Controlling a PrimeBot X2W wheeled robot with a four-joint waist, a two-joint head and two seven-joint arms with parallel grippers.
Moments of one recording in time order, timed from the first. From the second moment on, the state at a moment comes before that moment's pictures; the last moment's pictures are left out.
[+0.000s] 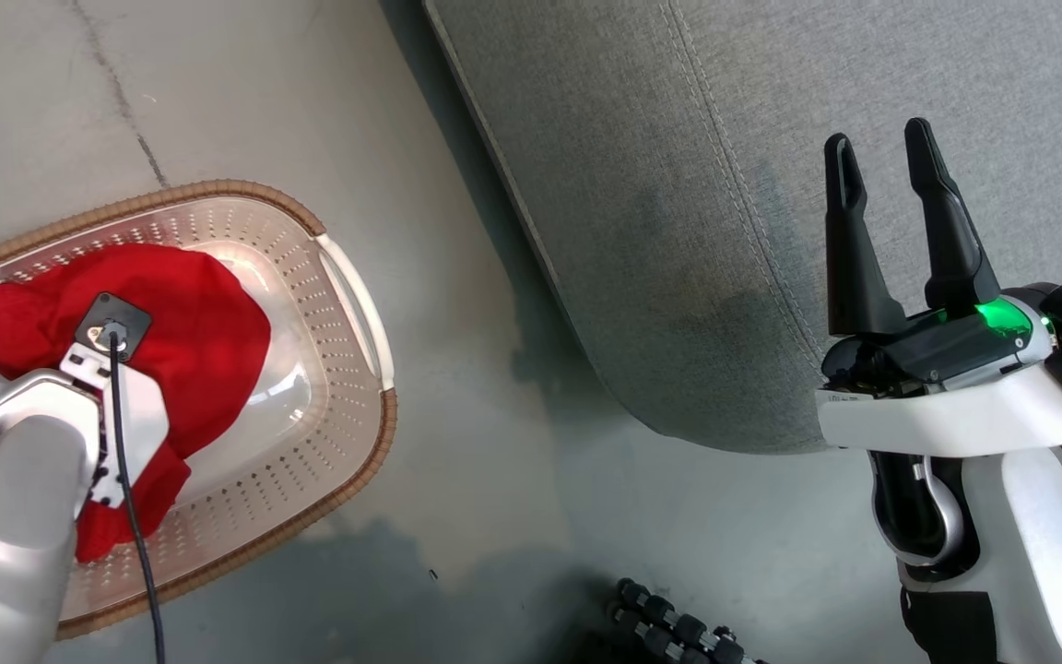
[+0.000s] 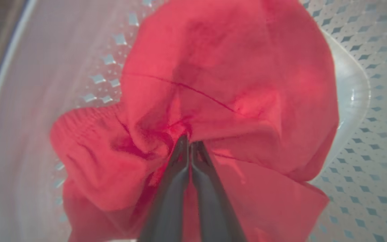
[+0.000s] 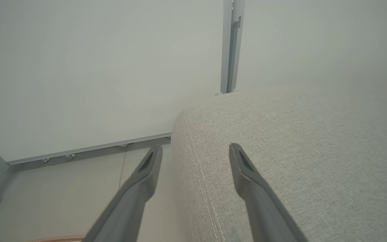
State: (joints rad) left arm -0.80 0.36 -0.48 1.14 0.07 0.00 0.12; right arm -0.40 -0.05 0.20 -0.04 0.42 0.13 -0.26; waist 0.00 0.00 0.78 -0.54
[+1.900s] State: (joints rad) left arm -0.26 0.09 -0.38 0.04 -0.34 0.01 -0.22; right arm -0.05 -0.05 0.09 0.04 0.16 0.13 -0.05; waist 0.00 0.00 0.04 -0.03
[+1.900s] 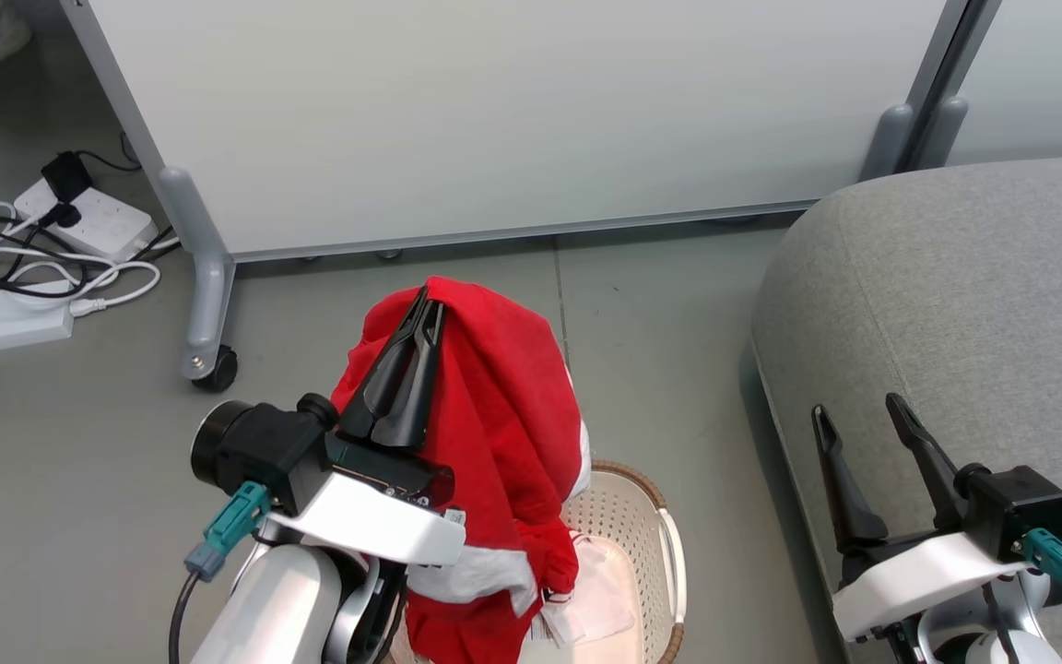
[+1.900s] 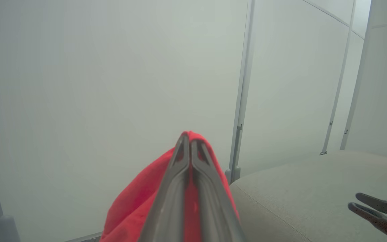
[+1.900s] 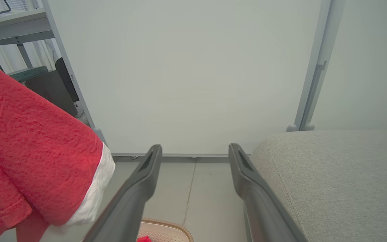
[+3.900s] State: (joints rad) left arm -0.21 0.12 -0.48 -0.07 -0.34 0.03 -0.15; right arm -0.43 -0.05 0.78 0.36 0.41 0.13 -0.09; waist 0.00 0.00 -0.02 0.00
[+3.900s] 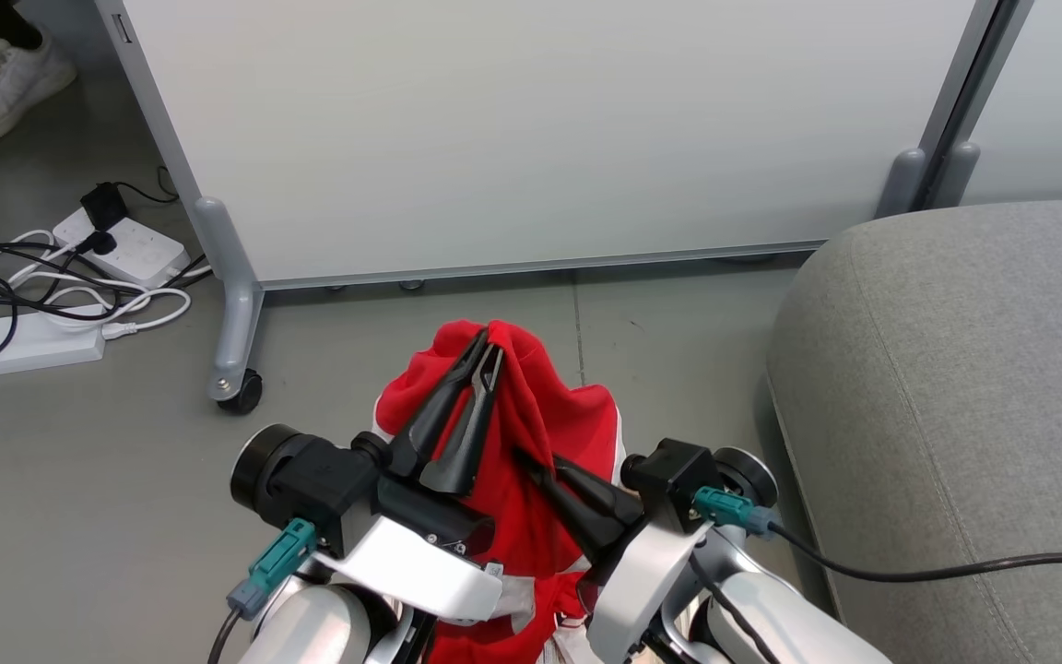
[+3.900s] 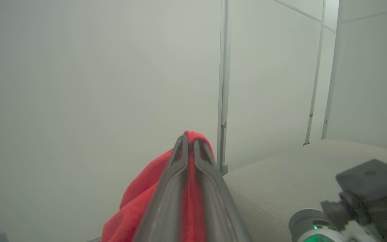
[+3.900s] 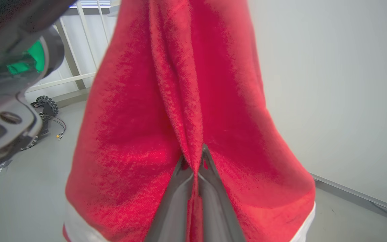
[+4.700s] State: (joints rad) left arm -0.20 0.20 -0.63 -0.06 -0.24 -0.04 -0.12; right arm -0.41 -0.06 0.43 0.36 0.34 0.13 -0.14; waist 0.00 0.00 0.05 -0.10
